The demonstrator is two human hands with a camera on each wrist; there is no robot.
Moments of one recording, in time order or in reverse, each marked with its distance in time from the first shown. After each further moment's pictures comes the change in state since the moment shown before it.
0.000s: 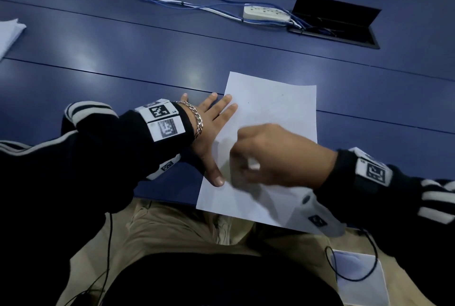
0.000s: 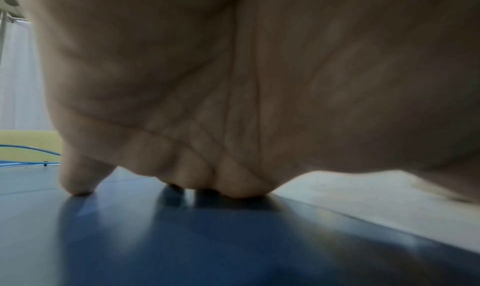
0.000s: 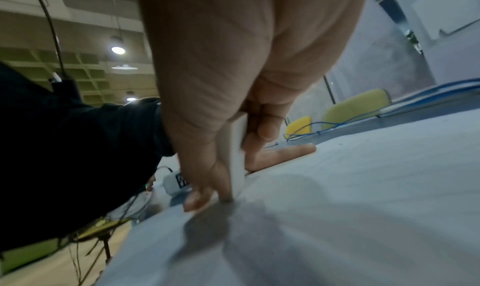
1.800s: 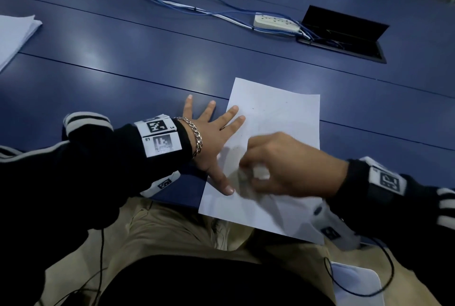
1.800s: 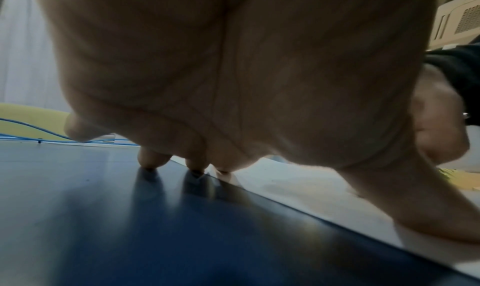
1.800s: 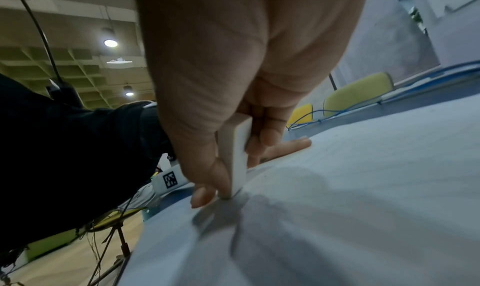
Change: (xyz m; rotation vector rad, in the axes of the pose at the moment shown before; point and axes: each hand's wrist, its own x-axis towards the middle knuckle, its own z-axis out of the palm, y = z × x) left_hand -0.010 0.003 0.018 -0.010 0.098 -0.003; right_hand -0.002 0.005 -0.001 0.006 -0.040 -0.001
